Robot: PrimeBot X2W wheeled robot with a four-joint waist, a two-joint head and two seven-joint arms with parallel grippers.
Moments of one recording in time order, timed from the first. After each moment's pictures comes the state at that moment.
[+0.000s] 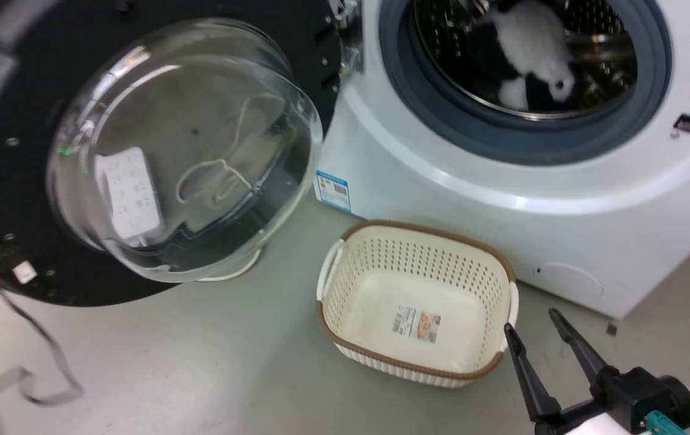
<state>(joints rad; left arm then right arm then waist) -0.32 0.26 0.47 -0.07 -0.70 0.04 -0.12 0.05 -0.11 0.13 0.06 0.09 0.13 -0.24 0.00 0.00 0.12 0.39</state>
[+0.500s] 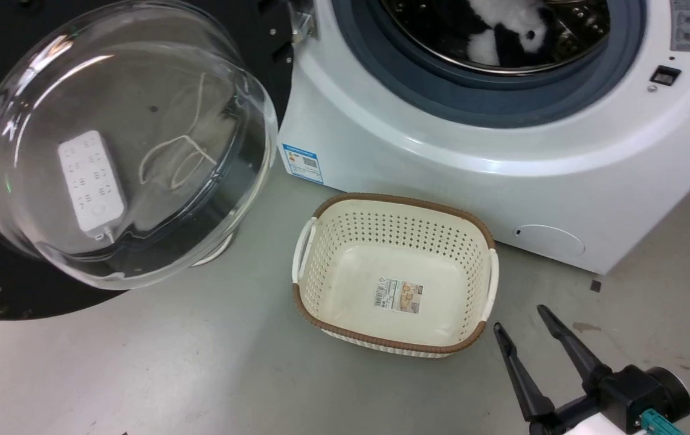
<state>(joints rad) -0.59 0.56 0.57 0.39 -1.09 0.19 0.54 0.03 -0.16 0.19 0.05 0.13 0.13 -0.26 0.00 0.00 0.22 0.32</state>
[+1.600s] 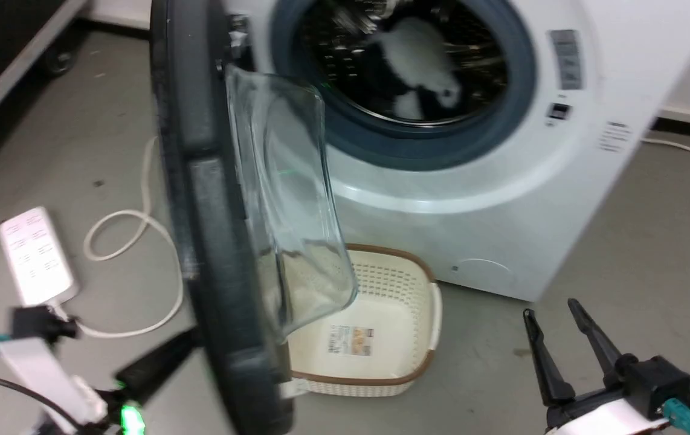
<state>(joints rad) -0.02 0.08 0.32 -0.26 -1.47 0.09 1.07 0.01 -0.09 0.06 0.11 0.12 0.13 -0.26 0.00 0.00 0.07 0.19</state>
